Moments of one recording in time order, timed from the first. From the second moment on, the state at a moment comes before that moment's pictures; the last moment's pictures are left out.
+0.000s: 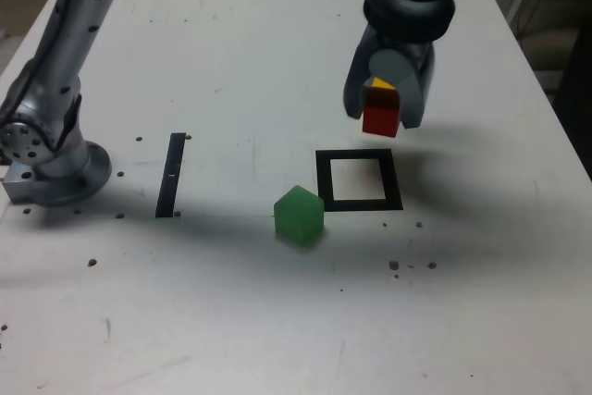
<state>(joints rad) 0.00 2.15 -1.83 1.40 0.14 0.26</state>
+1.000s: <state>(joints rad) -0.04 2.11 -1.58 1.24 0.05 -0.02</state>
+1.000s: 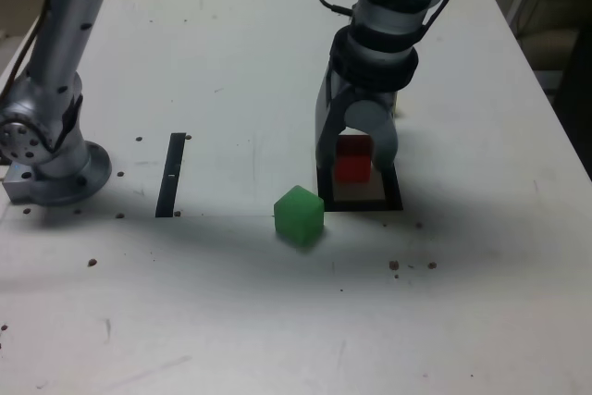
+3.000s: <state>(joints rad) 0.19 2.04 -1.73 1.33 0.15 0.23</state>
